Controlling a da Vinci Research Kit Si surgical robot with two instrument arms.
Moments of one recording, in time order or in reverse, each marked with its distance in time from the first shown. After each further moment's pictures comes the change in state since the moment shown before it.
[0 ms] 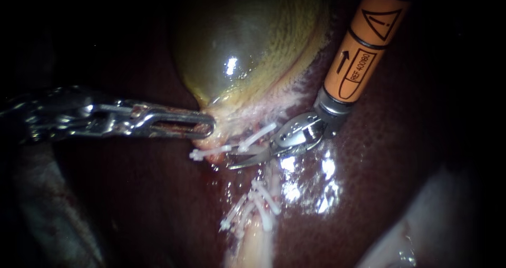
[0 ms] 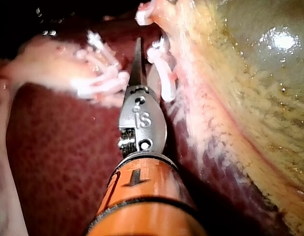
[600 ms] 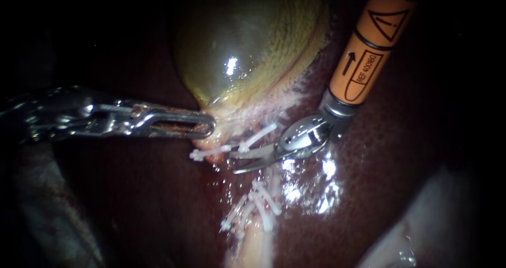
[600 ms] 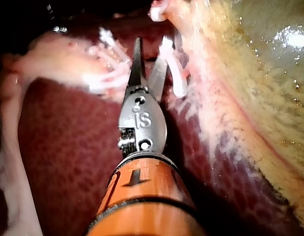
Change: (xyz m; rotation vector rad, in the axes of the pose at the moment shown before) right arm 0.001 -0.002 -0.002 0.013 0.001 -0.001; left arm 0.000 0.000 0.000 0.000 0.000 0.000
